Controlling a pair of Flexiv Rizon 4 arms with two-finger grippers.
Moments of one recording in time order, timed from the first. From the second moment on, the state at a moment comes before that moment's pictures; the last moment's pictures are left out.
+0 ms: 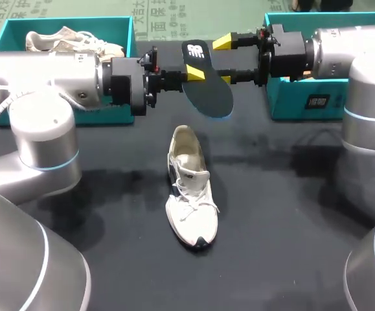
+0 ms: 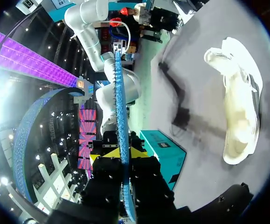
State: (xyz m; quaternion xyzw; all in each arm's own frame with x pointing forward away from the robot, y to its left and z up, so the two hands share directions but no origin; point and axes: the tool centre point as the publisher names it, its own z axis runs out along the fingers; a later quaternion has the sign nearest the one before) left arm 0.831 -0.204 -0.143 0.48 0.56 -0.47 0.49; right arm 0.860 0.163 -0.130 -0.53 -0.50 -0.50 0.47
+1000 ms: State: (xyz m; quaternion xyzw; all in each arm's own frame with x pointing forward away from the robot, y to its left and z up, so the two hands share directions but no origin) left arm 0.828 -0.144 -0.137 0.25 0.72 -0.61 0.22; right arm 0.846 0.150 -0.127 -0.53 -0.50 -0.51 0.47
